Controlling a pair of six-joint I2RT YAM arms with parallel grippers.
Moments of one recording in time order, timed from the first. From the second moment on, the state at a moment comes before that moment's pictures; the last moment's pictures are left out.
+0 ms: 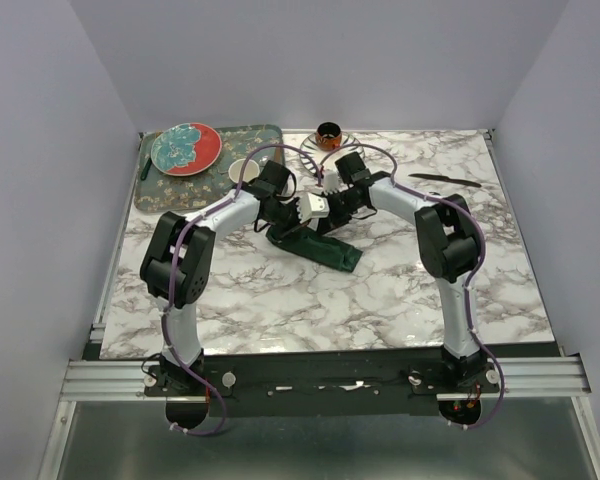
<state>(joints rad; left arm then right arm) -0.47 1.92 1.36 -0.54 0.56 0.79 0.48 2.20 1.64 -0.52 -0.56 0.04</state>
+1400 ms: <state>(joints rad) -0.50 1.95 1.38 -0.58 0.54 0.68 0.52 2.18 1.56 -0.49 -0.66 0.03</state>
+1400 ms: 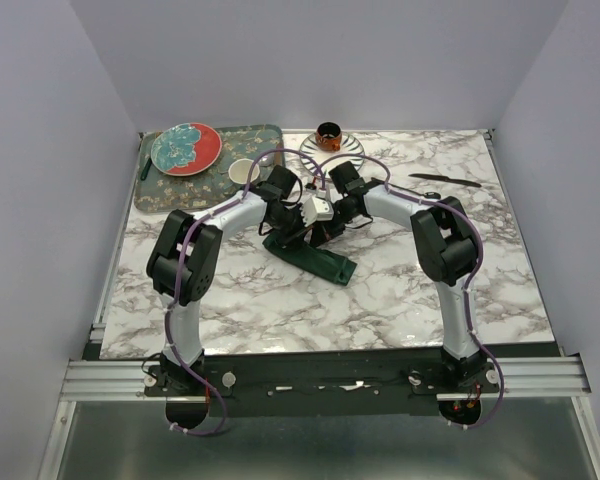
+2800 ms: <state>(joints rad) -0.50 1.97 1.40 -0.59 0.54 0.65 0.47 2.22 1.62 -0.66 -0.79 -0.07</state>
